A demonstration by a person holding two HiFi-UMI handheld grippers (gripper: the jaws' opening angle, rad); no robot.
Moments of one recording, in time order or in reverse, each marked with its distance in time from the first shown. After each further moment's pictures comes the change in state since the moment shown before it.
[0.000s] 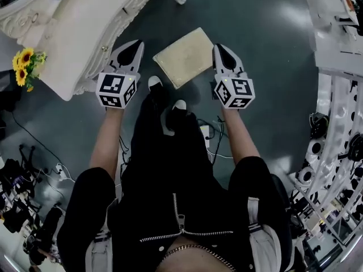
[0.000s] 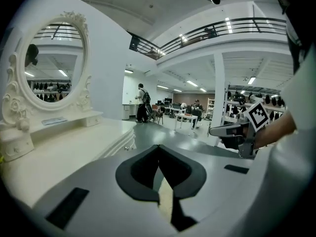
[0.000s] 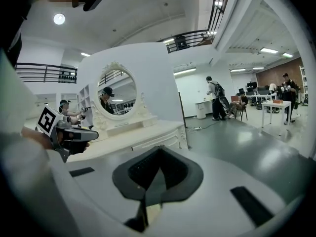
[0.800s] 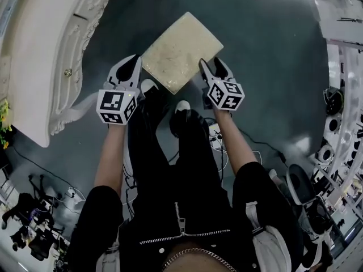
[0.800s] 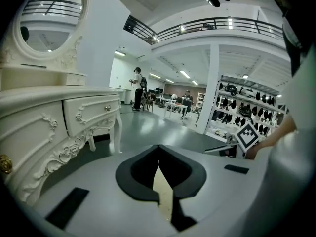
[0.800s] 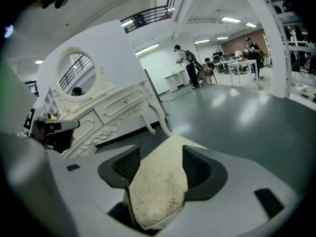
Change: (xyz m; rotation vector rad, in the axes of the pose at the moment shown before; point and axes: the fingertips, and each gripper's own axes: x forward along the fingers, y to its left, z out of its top) left arm 0.100 -0.026 -0.189 -0.030 0.106 -0.147; right arm 0.031 -0.087 -0.290 0.353 0.198 -0.219
